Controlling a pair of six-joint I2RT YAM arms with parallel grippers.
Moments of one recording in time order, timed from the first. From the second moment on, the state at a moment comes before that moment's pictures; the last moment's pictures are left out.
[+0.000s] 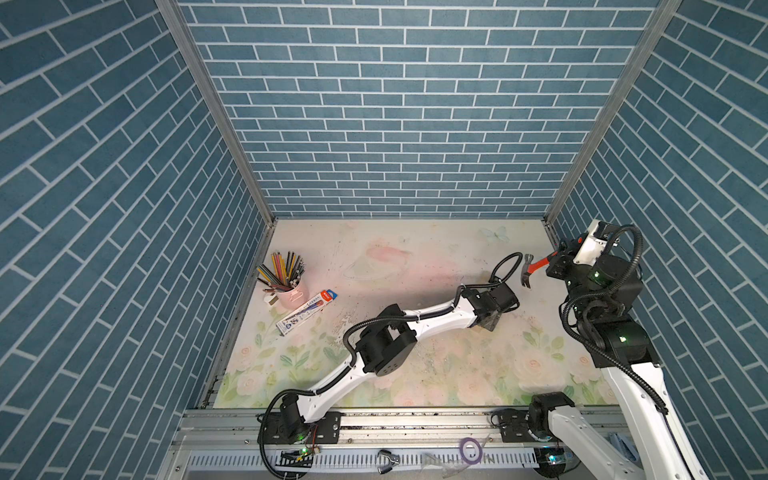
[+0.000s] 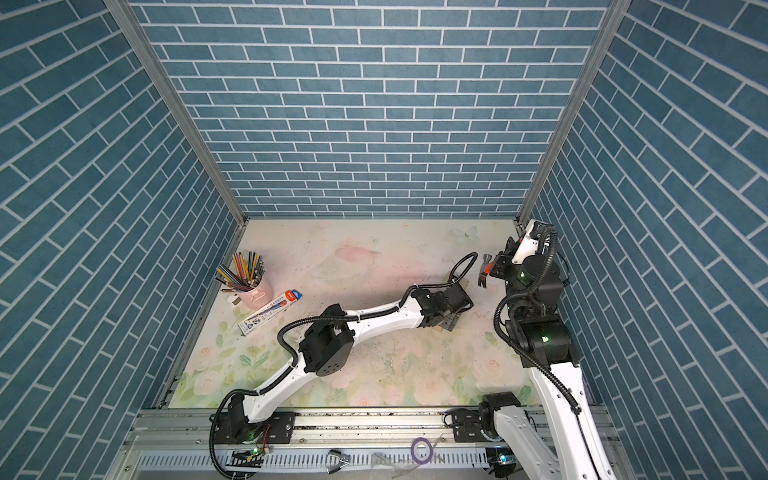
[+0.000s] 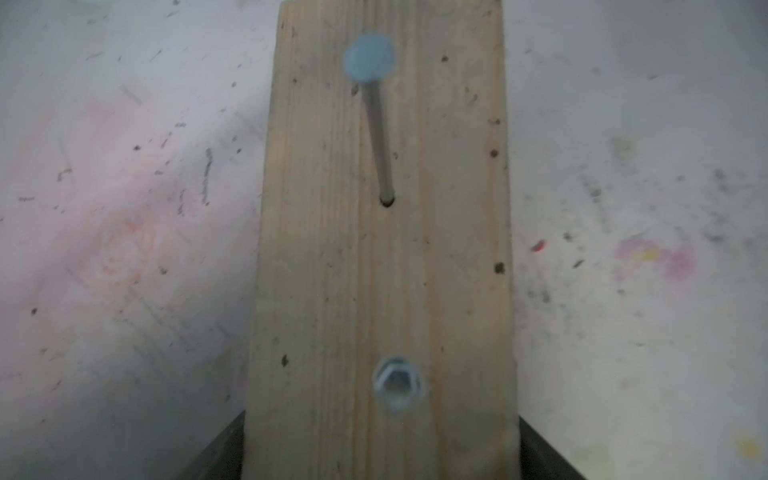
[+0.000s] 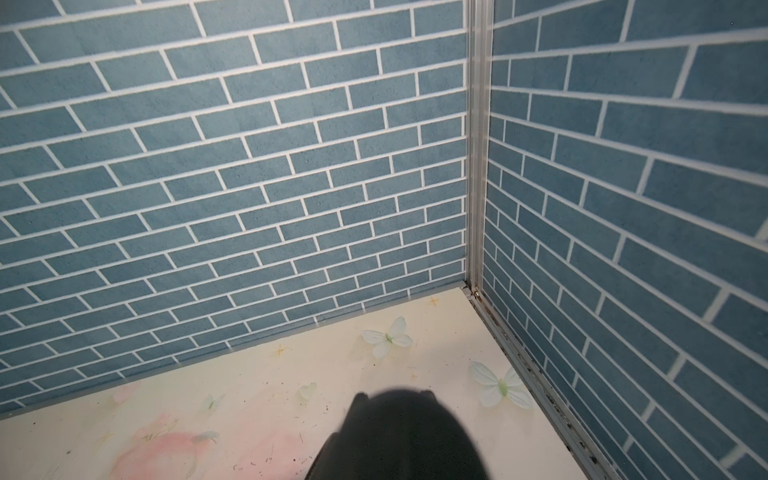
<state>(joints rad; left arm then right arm) -1.10 2.48 2.12 -0.72 -0.38 -0.47 0.19 0.79 1.03 -0.35 0.29 0.18</state>
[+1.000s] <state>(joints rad) -0.89 2.00 1.33 -0.46 -0.30 -0.73 0.26 1.15 1.14 -0.13 0.08 0.23</state>
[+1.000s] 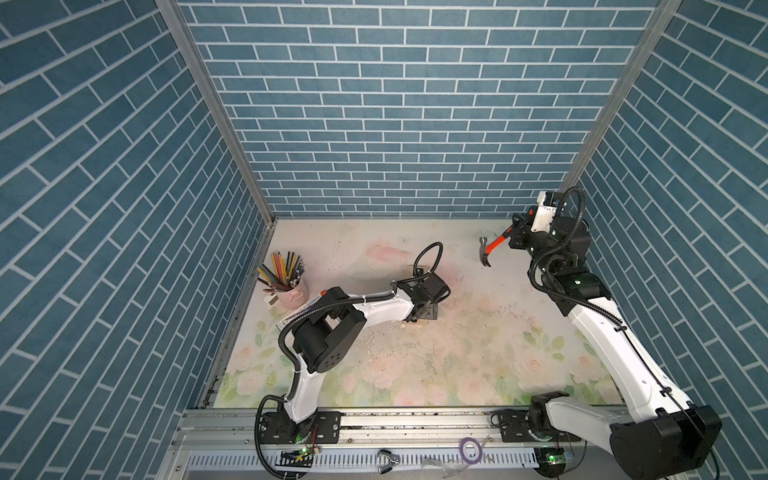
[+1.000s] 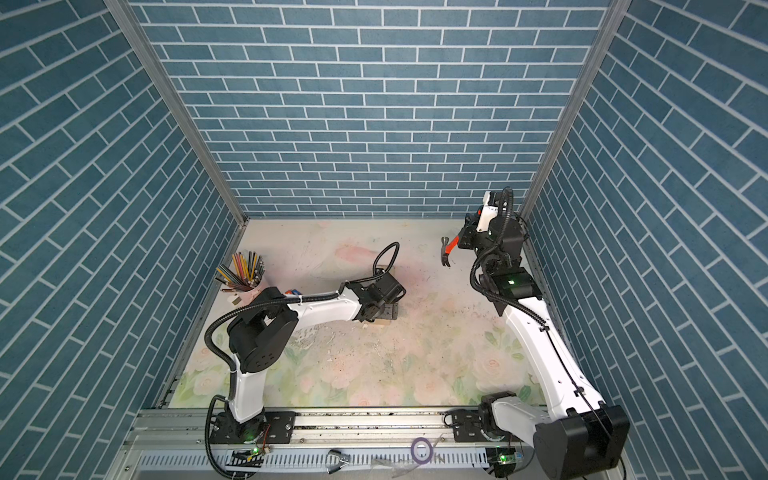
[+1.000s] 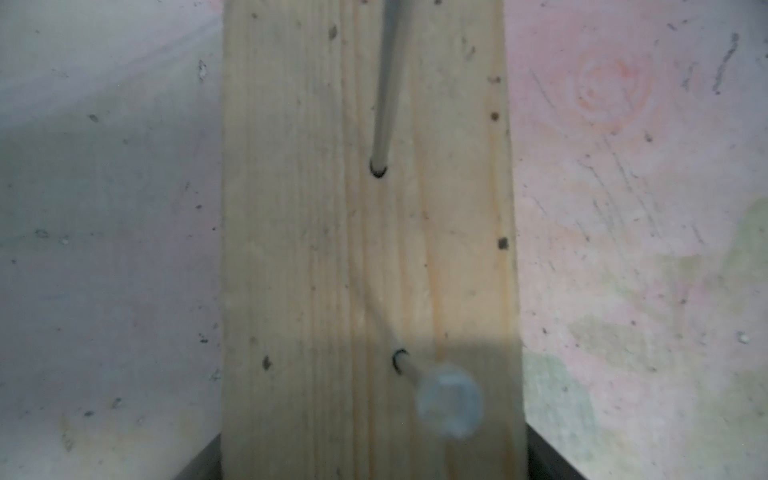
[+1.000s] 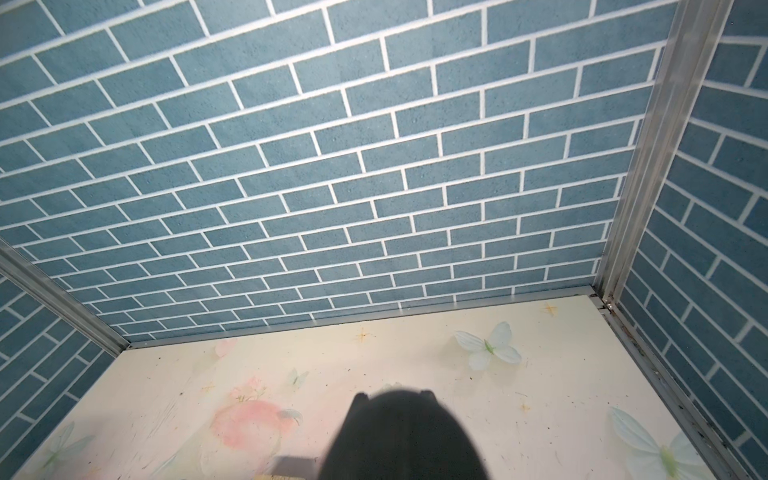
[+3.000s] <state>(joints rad) -0.49 1.75 1.03 0.08 0.46 -0.77 0.43 1.20 0.85 0.31 0.00 0.23</state>
